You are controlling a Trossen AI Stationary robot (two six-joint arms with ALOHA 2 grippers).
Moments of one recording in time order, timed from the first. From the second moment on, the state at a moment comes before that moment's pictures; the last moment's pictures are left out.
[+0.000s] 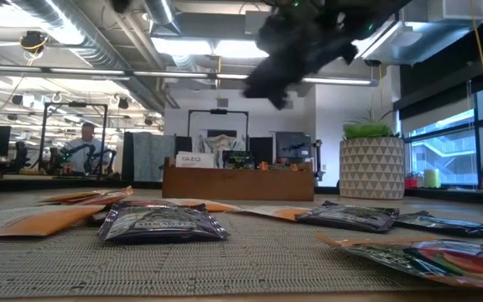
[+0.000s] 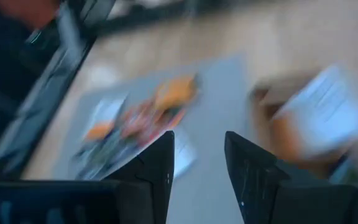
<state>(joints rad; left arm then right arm) -0.46 1.20 0.89 -0.12 -0.70 -0.39 -0.25 1.64 1.12 -0.16 -0.54 0.04</state>
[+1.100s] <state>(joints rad) -0.32 2.11 1.18 0.35 -0.13 -0.33 0.08 1.45 0.57 0.12 -0.38 0.48</state>
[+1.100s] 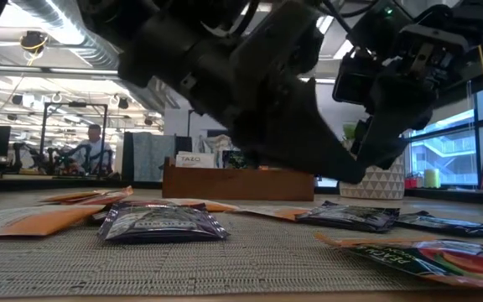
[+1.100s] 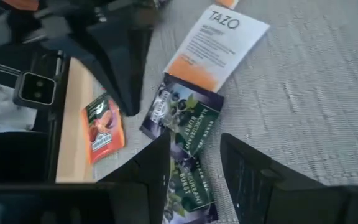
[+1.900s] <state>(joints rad) -0.32 2.11 1.18 0.21 -0.13 -0.29 0.10 1.55 0.57 0.27 -0.42 0.72</state>
